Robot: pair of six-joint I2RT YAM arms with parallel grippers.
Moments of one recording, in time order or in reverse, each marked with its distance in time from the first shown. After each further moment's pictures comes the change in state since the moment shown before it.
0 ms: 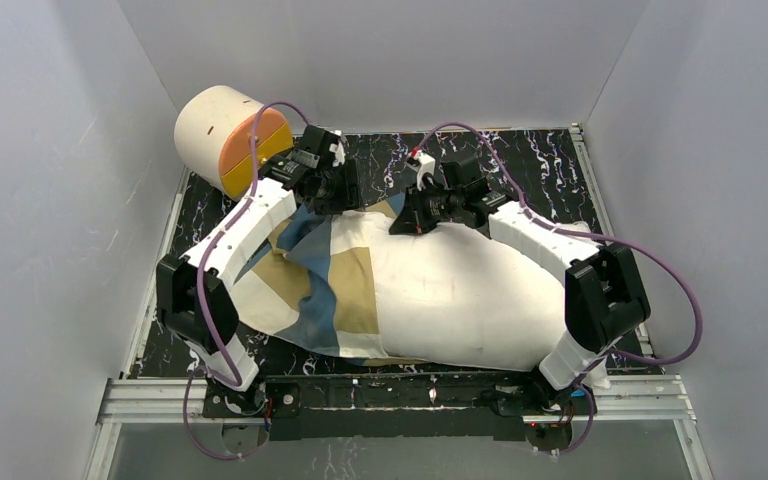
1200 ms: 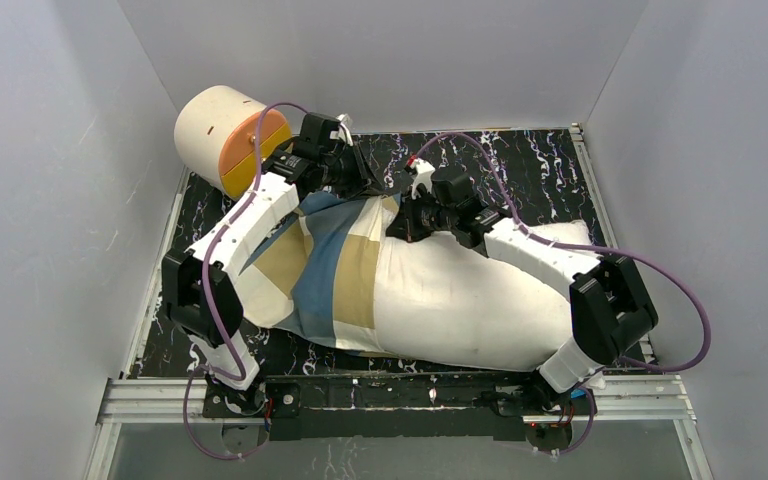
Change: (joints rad) left arm 0.006 0.050 0.051 0.181 0.289 -0.248; right arm 0.098 -0.066 -0.116 0.140 0.256 0.121
